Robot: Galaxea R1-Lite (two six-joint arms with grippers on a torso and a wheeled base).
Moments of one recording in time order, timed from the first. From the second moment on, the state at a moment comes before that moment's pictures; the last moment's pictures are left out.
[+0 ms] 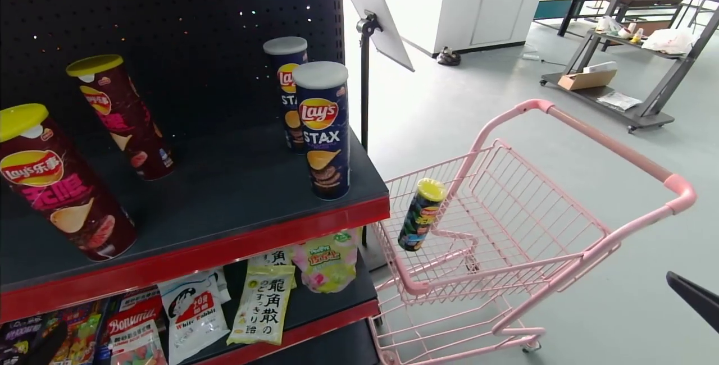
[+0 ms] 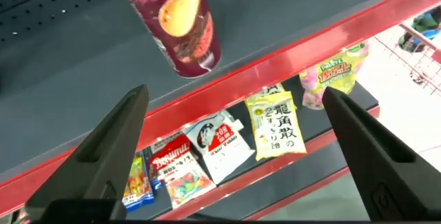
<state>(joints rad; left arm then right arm) -0.29 0.50 -0.29 -0.03 0.27 0.18 0.01 0.71 -0.33 -0.17 0.09 -0.18</state>
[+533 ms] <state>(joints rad) -0.29 0.44 -0.29 -0.02 0.27 0.21 0.01 0.73 -0.31 -0.17 0.09 -0.18</state>
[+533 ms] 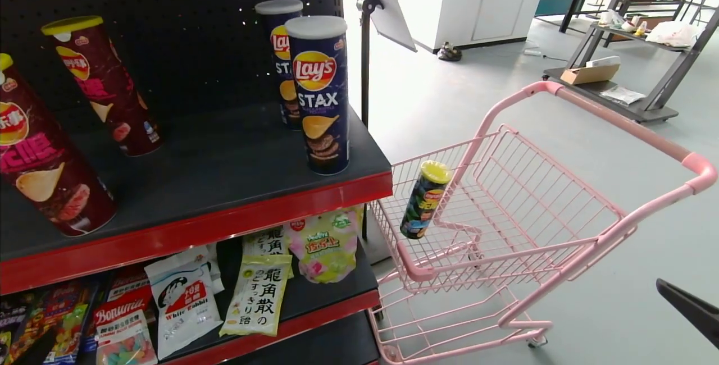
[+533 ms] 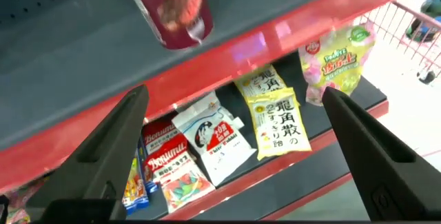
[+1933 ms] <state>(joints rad) -0.29 0.39 -0.30 0.03 0.27 0.25 0.16 1.52 -0.64 -0.70 0.19 -0.05</state>
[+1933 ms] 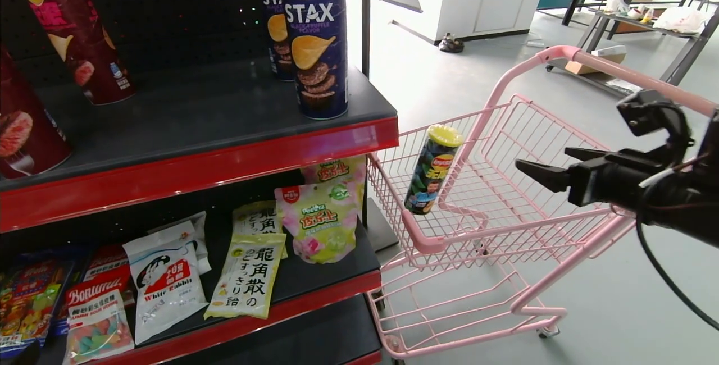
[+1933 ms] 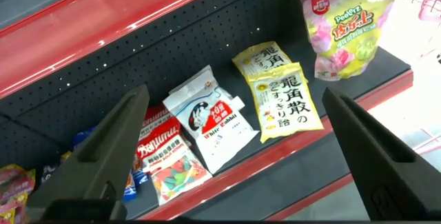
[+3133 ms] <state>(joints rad) -0.29 0.47 -0.33 0.03 0.28 0.25 0.23 2.12 -1.12 -0.75 0.28 0.01</state>
